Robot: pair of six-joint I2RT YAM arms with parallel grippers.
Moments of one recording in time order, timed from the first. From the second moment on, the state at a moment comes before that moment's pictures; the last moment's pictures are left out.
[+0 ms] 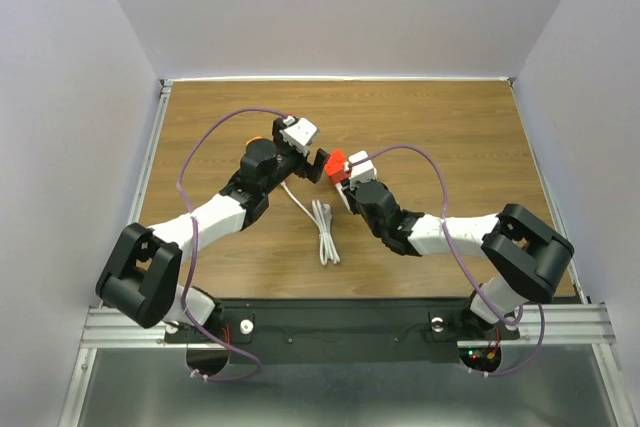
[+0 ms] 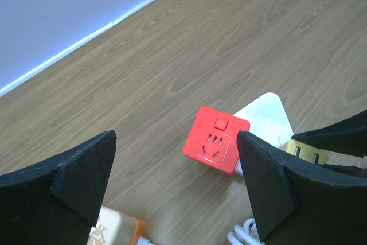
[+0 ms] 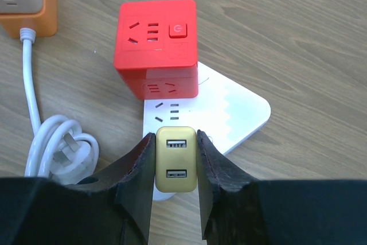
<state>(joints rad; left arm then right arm) -0.56 1.40 0.75 0.52 0.14 0.15 0.89 1.56 0.68 0.49 0.48 0.05</state>
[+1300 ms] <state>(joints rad) -0.50 1.31 0.68 0.62 0.18 0.06 1.01 1.72 0.76 0.51 0.81 0.19</state>
